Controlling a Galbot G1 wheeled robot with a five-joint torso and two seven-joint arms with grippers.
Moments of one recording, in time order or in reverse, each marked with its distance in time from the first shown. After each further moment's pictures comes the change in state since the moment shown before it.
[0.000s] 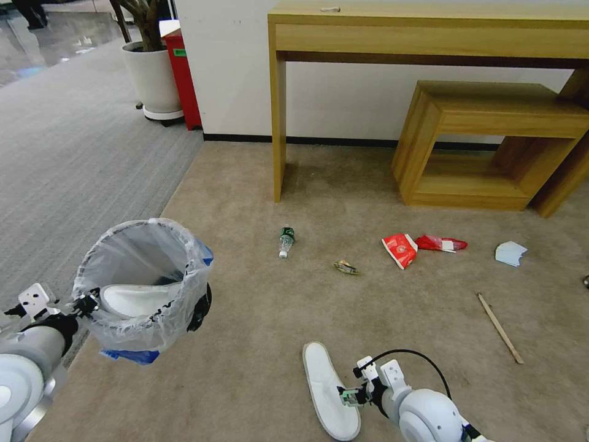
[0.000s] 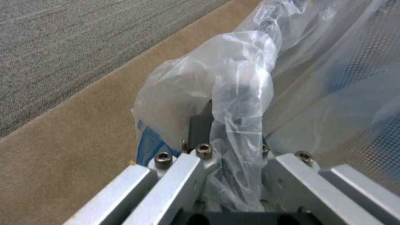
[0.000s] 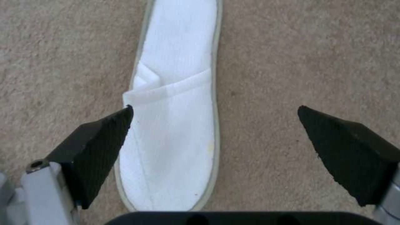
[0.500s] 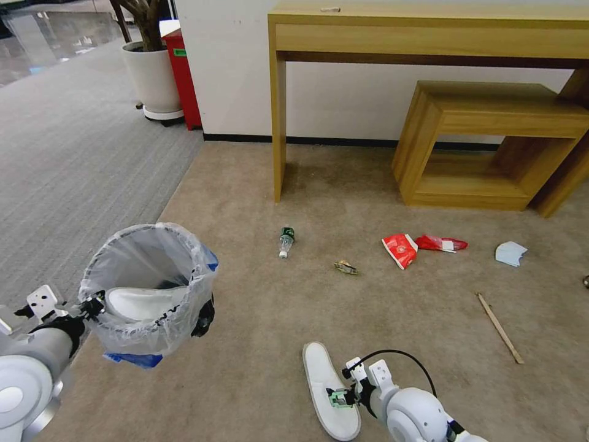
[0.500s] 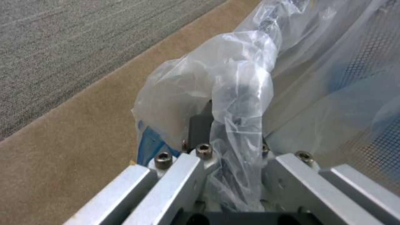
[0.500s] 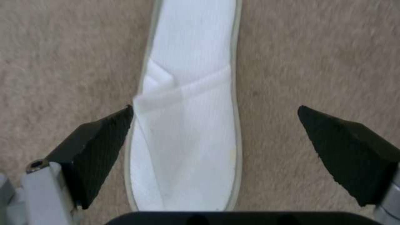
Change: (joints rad) left arm 0.010 -0.002 0.013 -0.010 0.021 0.000 0.000; right arm 0.057 0.047 -0.066 -0.089 0.031 0.004 0.037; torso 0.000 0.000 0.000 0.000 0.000
